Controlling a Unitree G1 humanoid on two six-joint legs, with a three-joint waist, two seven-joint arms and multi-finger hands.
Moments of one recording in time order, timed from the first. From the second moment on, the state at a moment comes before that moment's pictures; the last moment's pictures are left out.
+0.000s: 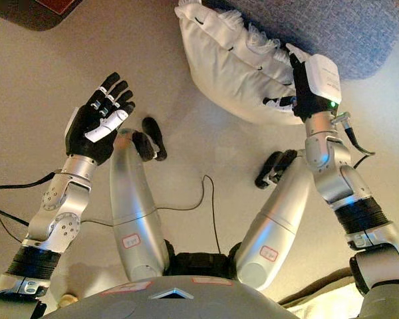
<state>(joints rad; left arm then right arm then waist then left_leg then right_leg) 0.02 0.63 -0.13 -0.06 -0.83 -0.15 0.00 -0.37 -0.78 0.35 0.10 -0.29 0.19 -0.26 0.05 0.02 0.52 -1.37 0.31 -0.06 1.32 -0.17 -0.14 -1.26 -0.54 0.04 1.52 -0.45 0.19</state>
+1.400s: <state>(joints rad) -0.01 0.61 -0.17 -0.06 -0.82 -0.08 -0.01 -0.69 -0.58 0.48 0.46 -0.32 0.54 -0.15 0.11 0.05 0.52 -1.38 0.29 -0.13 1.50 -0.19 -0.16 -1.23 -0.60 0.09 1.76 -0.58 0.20</state>
